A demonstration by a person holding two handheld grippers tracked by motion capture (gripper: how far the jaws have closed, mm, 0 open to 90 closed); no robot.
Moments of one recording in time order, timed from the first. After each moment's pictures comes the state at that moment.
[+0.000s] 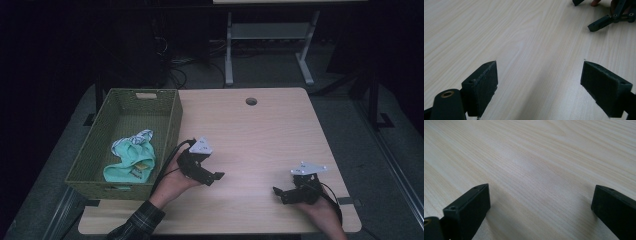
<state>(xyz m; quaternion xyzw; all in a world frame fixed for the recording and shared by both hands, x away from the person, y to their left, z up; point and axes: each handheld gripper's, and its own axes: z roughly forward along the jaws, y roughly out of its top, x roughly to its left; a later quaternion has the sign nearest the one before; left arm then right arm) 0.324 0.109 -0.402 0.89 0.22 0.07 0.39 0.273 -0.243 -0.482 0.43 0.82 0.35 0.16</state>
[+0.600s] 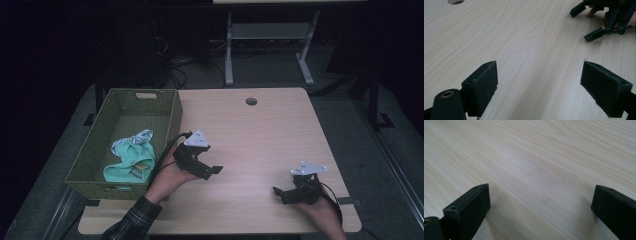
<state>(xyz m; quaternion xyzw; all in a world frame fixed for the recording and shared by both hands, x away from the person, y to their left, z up) 0.330 0.117 -0.380 0.88 0.21 0.07 0.41 0.273 -0.243 -0.482 0.43 0.82 0.34 0.16</state>
